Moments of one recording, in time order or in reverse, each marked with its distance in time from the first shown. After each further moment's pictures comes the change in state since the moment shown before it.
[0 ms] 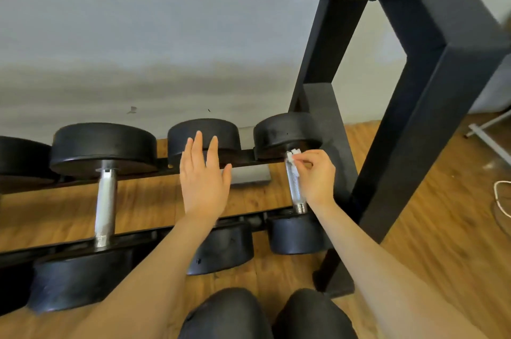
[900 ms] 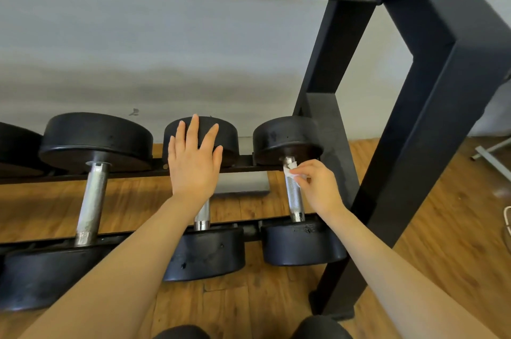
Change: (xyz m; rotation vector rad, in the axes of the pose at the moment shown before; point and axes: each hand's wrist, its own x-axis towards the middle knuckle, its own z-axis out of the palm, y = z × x) left_hand 0.030 -0.008 0.006 0.028 0.097 0.039; right_hand 0.012 0.034 -0.012 -0.208 -0.323 -0.144
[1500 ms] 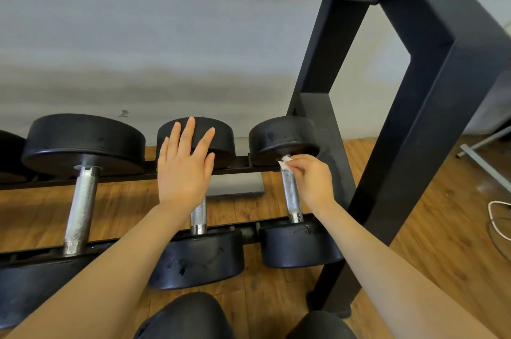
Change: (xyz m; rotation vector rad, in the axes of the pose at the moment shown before) left_hand -0.002 -0.021 0.008 0.030 0.074 0.142; right_hand 0.013 -0.010 0.010 -0.035 0.118 0.000
